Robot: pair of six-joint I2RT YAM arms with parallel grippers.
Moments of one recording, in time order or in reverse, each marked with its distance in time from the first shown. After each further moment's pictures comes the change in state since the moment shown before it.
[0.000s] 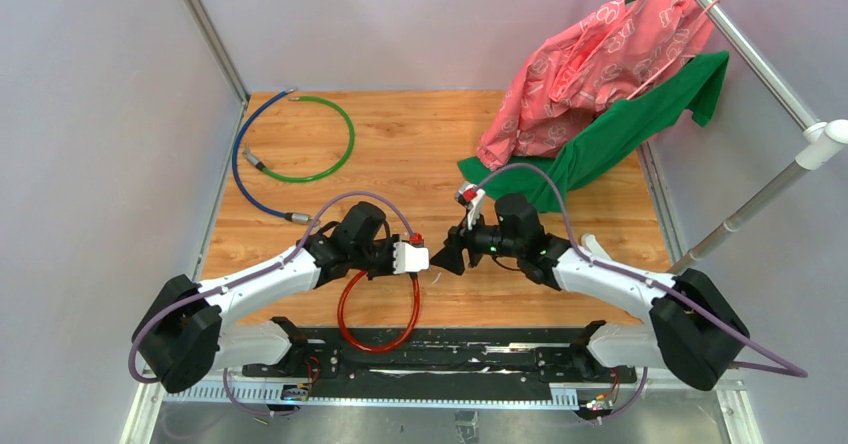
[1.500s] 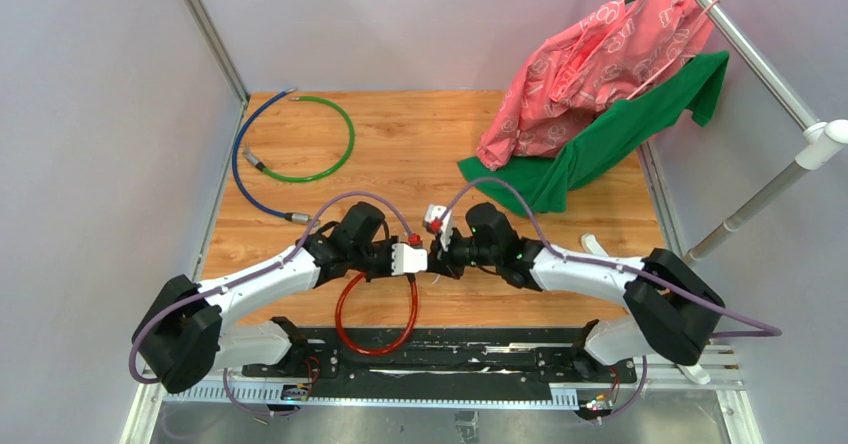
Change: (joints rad) left arm 0.007 0.000 0.000 -0.025 0.013 0.002; right arm 0.127 0.172 0.098 -0.027 0.019 -0.228
